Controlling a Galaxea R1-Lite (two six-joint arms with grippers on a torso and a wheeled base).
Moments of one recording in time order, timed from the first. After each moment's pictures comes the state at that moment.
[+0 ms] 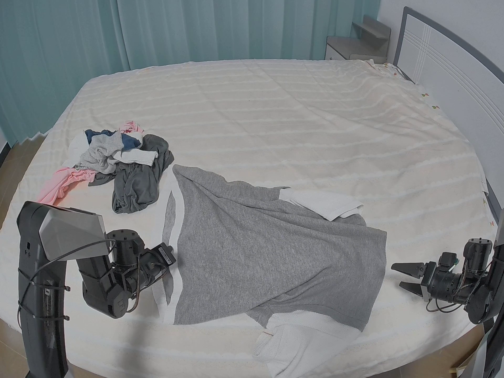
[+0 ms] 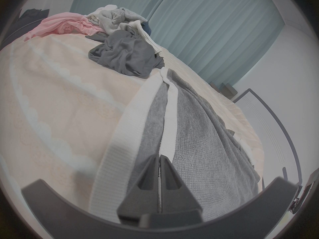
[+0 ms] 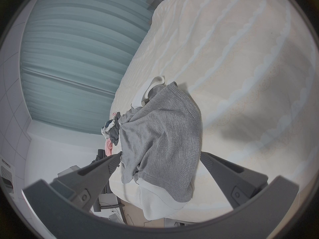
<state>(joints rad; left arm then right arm) -0.15 2.42 -0.62 -1.42 -0.03 -0.65 -0.14 2.10 -0.05 -1.50 0.71 0.68</state>
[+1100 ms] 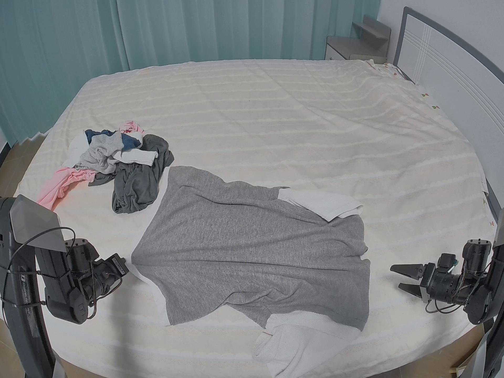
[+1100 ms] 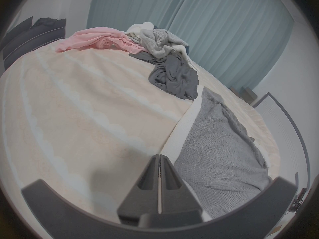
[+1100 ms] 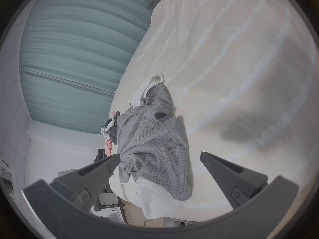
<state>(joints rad) 0.12 2.35 -0.37 -1.51 -0.11 -0.53 -0.14 2.10 -0.04 -1.50 0.71 0.68</state>
